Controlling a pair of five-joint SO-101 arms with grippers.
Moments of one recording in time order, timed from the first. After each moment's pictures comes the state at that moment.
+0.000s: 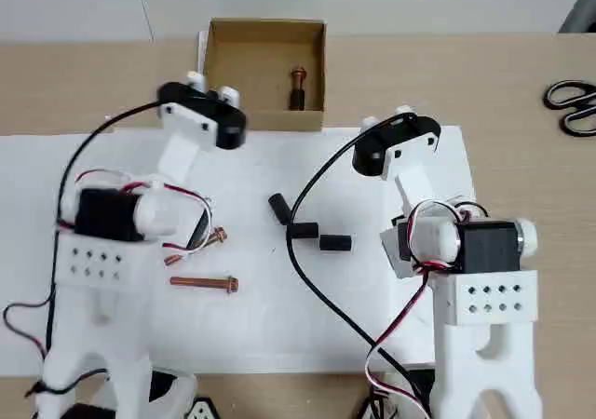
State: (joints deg) left arm 6.1 -27.0 11.5 99.0 -14.3; right arm -6.7 -40.7 20.8 95.6 18.5
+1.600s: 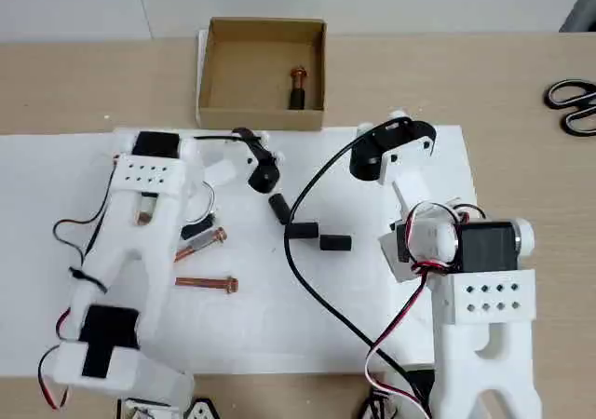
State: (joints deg) left arm 2.0 3.2 11.7 93.1 -47.2; right arm -6.9 -40.7 22.4 95.6 19.6
